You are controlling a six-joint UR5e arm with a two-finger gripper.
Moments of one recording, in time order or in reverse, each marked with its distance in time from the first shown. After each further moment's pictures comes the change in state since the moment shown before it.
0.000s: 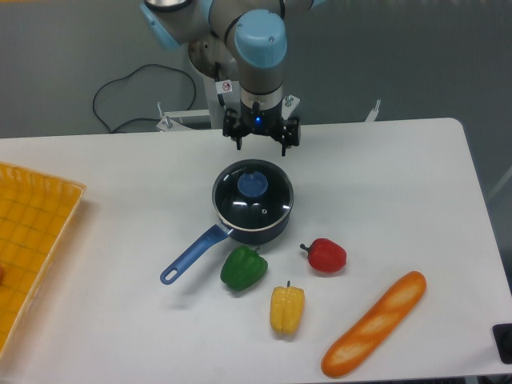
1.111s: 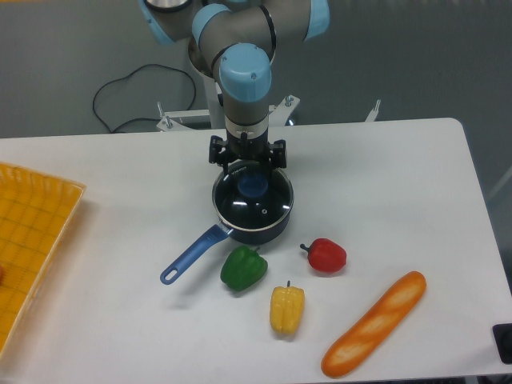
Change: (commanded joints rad) arm -0.043 -0.104 0.087 0.025 0.002 -0.137
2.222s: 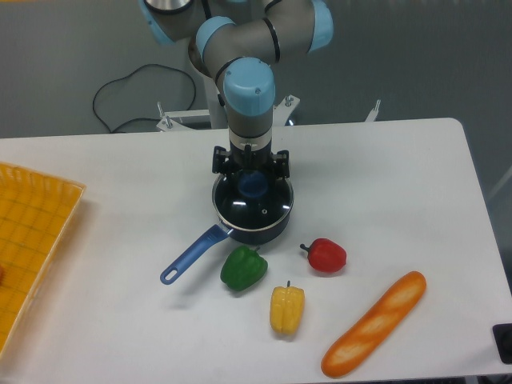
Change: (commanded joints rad) arm -0.002 -0.063 0.032 0.026 0.002 0.000
